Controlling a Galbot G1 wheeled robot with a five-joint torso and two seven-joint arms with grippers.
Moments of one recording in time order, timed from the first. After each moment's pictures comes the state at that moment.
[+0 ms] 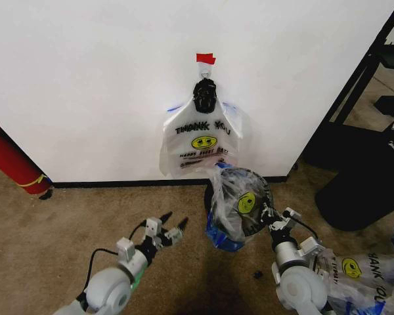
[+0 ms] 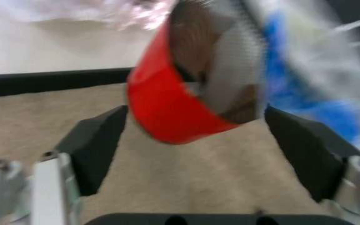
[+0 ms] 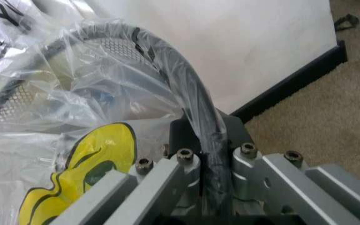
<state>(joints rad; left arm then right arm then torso) 1.37 -0.92 -0.11 -1.98 -0.70 0.03 0.14 -1.43 1.27 0.39 1.97 0.85 0.05 0.23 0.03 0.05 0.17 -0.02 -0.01</state>
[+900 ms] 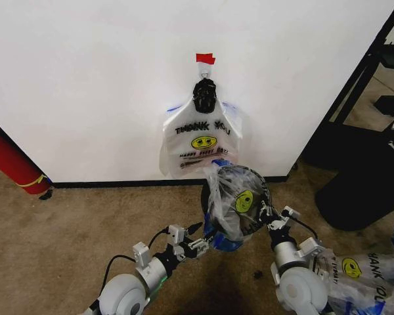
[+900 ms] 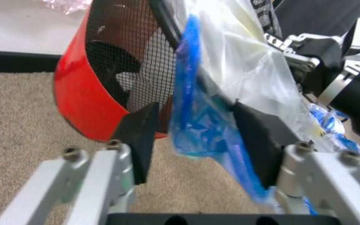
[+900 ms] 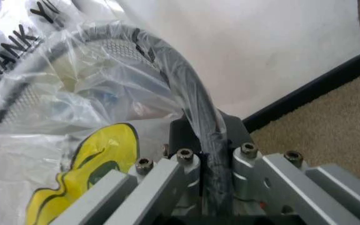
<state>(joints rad) 1.32 -0.98 -0.04 -2.03 -0.78 0.14 0.11 -1.44 1.27 0.38 1.99 0.82 0.05 0.19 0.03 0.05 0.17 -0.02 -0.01</state>
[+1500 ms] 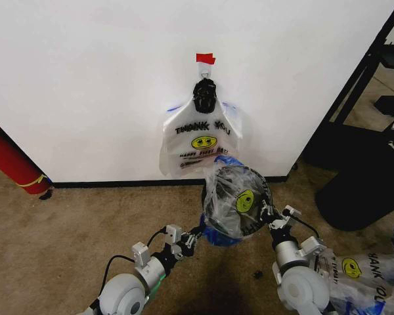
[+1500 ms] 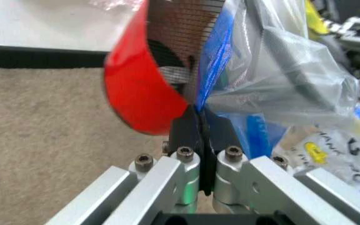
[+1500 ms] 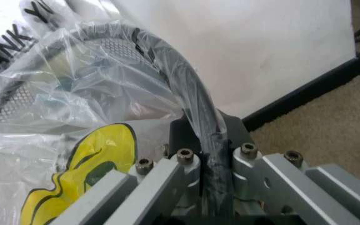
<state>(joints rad) 1.33 -0.97 -0.06 -1.99 -0.74 0.11 0.07 -1.44 1.26 0.39 2.00 0.82 0.04 0.20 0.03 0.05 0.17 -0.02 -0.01</state>
